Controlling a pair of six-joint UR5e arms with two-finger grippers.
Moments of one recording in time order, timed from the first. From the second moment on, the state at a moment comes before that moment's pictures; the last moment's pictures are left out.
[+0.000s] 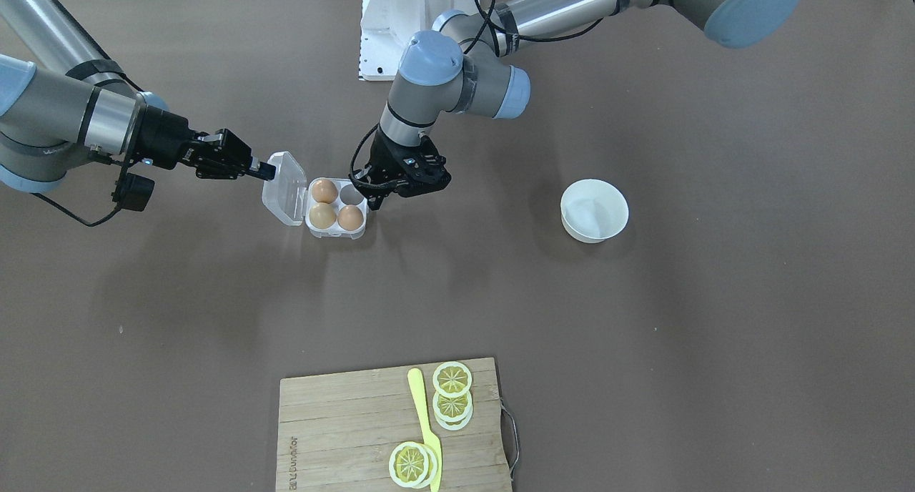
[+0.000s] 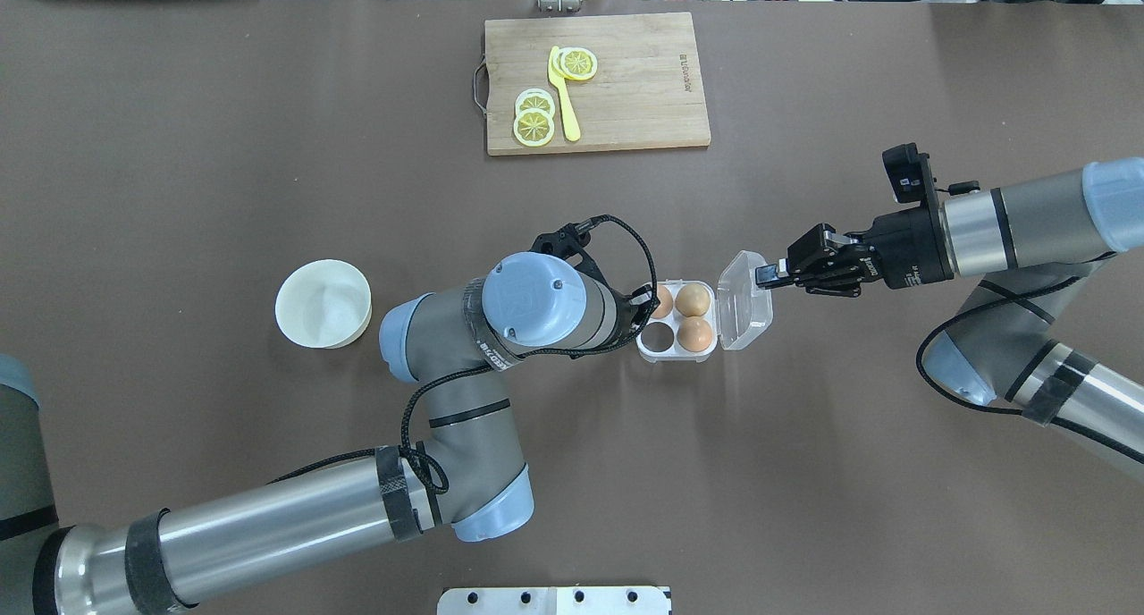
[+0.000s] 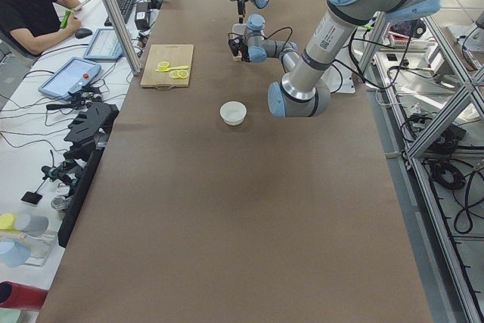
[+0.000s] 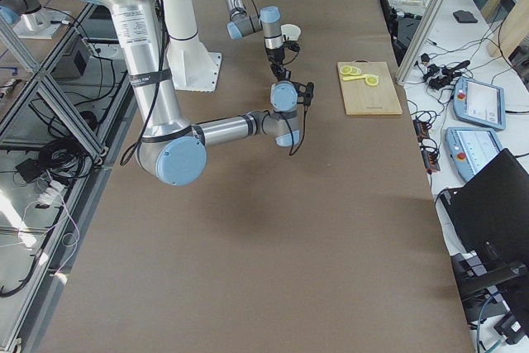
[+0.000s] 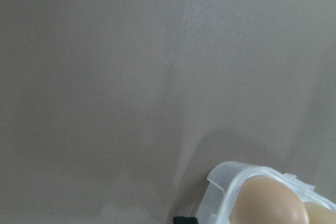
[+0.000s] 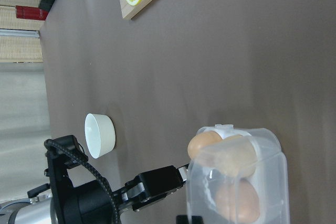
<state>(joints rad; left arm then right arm) -0.39 -2.46 -1.28 -2.15 -1.71 -1.86 0.81 -1.31 1.45 0.06 2.33 1.82</state>
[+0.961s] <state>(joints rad) -0.39 -2.45 -1.28 -2.18 -1.71 -1.87 0.80 -1.27 1.51 -0.04 2.33 1.82</state>
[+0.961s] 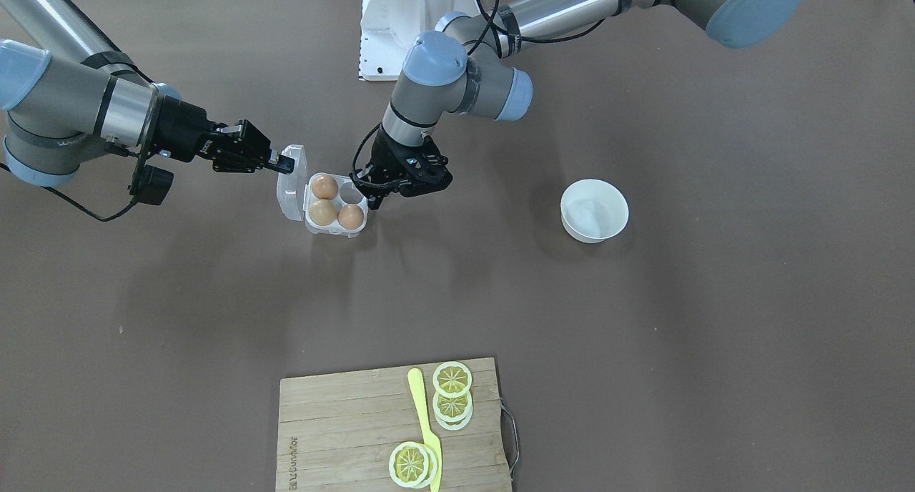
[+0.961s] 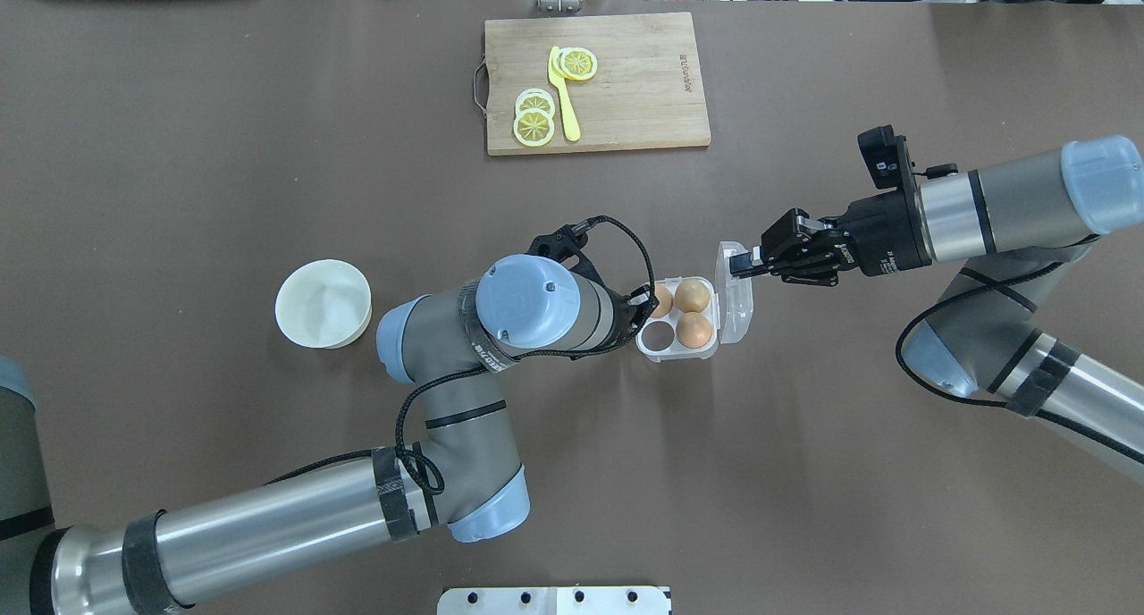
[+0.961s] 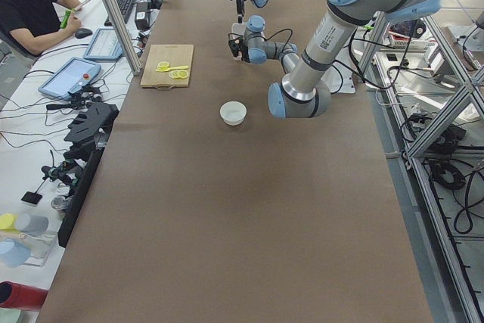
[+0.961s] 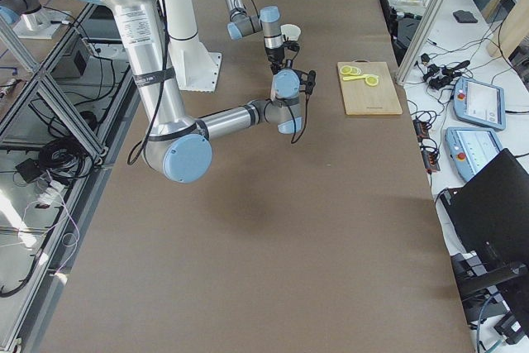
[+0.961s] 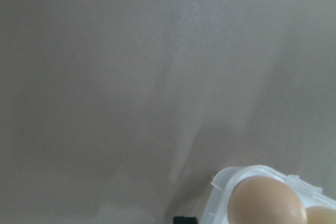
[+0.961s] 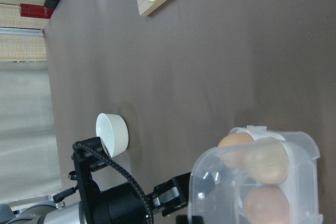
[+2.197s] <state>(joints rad) -0.39 -2.45 -1.28 -2.18 -1.71 -1.88 0.77 -1.26 1.50 -0.08 2.32 1.82</state>
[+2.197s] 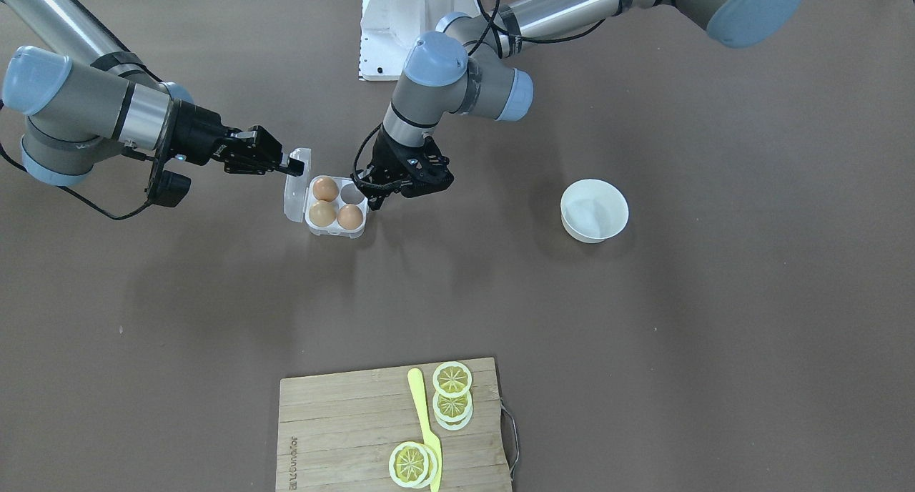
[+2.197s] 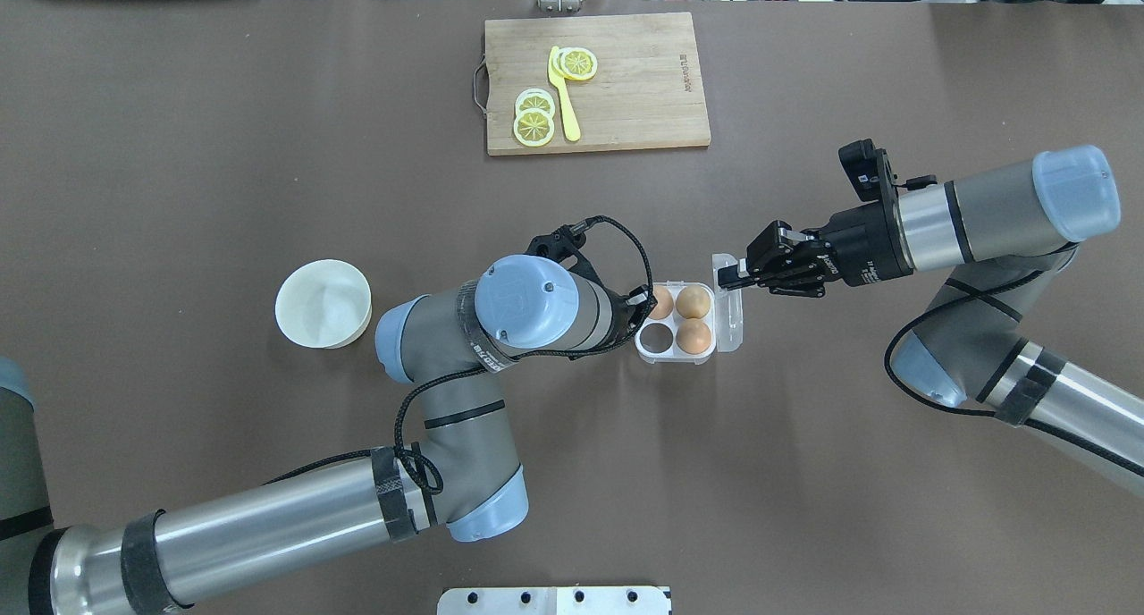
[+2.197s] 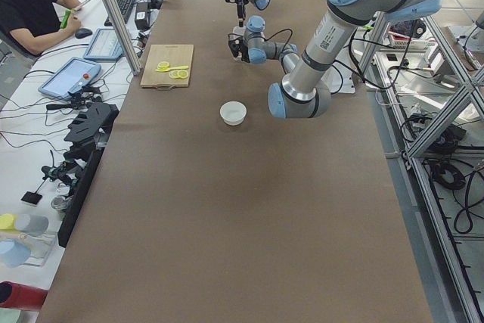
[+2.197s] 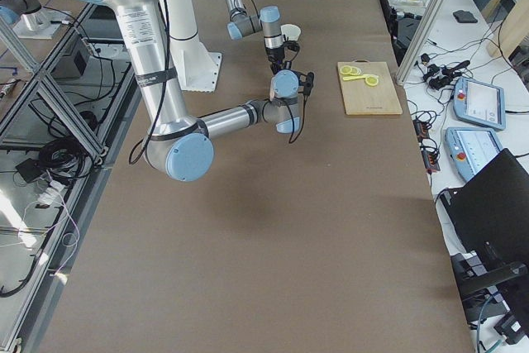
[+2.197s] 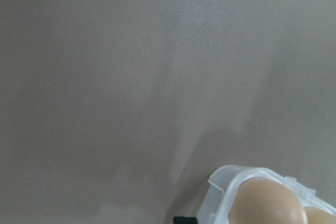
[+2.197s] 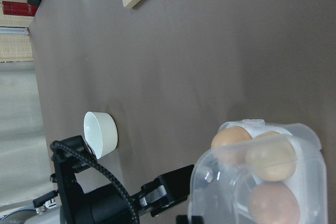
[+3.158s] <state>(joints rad) -0.39 -2.45 -1.28 -2.18 -1.71 -1.88 0.74 -1.25 1.49 -0.10 2.28 1.82</state>
